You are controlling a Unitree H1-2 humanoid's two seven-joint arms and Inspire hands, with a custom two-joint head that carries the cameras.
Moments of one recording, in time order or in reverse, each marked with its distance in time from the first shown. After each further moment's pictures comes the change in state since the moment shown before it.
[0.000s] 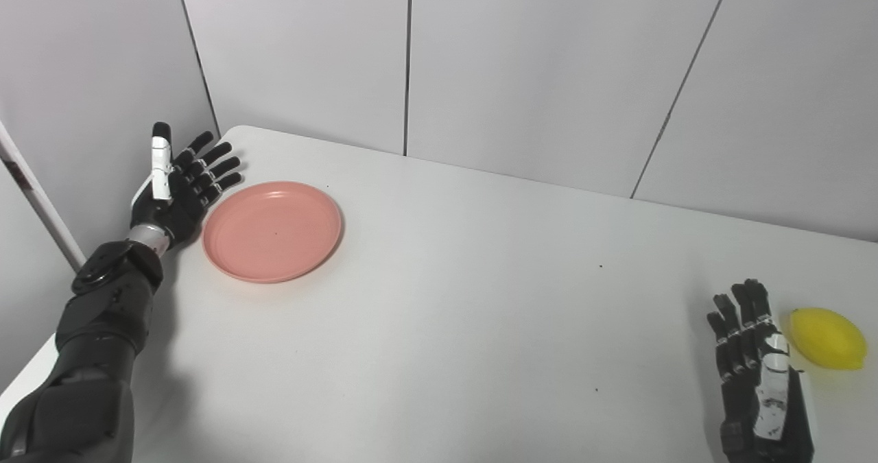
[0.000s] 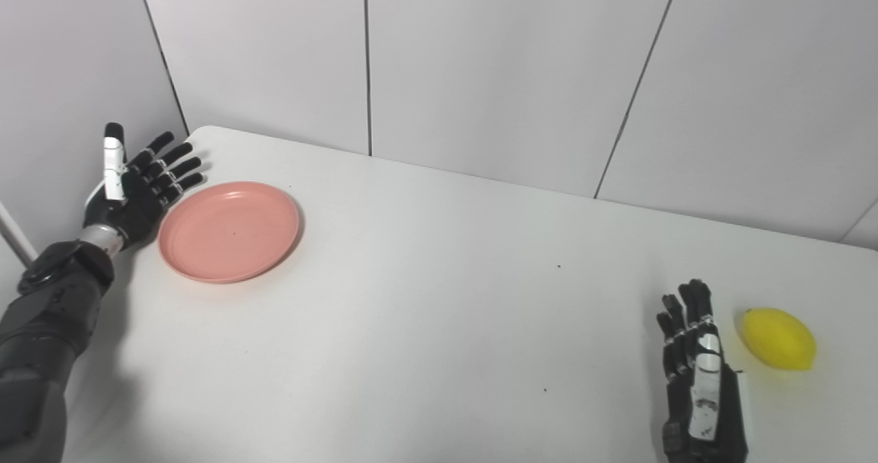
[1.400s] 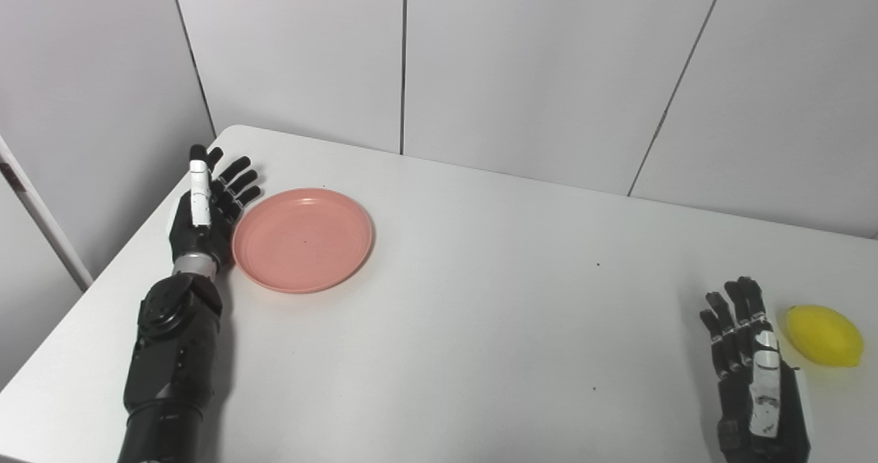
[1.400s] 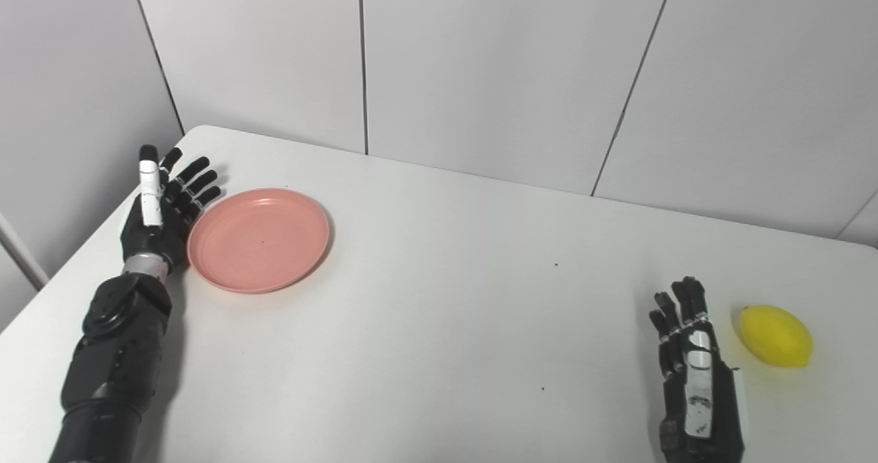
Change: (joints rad) left arm 0.212 -0.284 0.000 -0.588 0.094 0.103 0.442; right arm -0.003 -0.002 0.009 0.000 -0.002 0.000 -0.003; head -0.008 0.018
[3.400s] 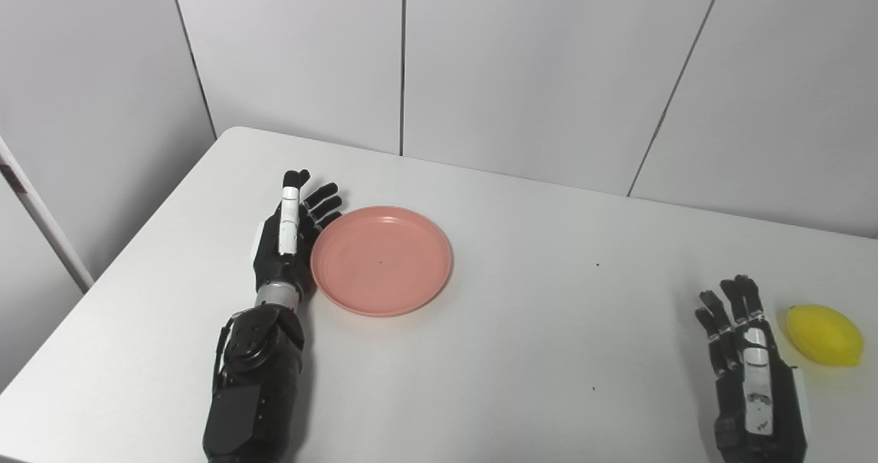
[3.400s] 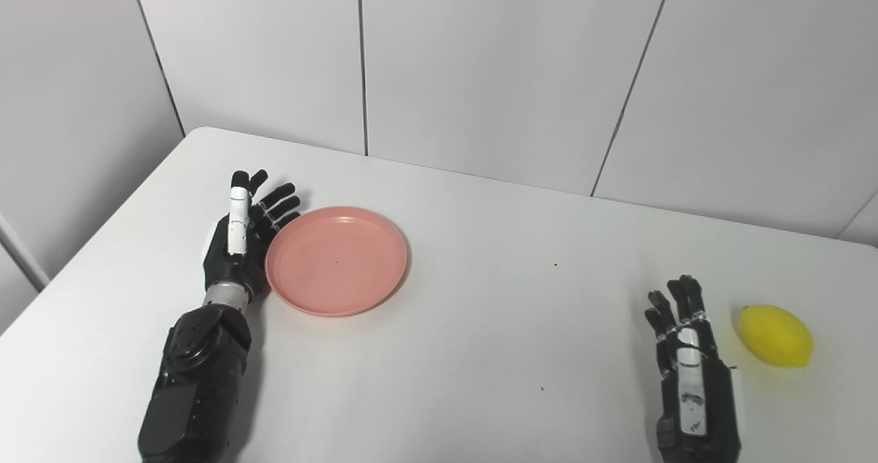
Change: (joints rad) left arm 0.079 -0.216 -0.113 -0.228 0.084 0.075 0.082; right arm 0.001 0.009 0.013 -0.012 -0.006 0.004 -0.024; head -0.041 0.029
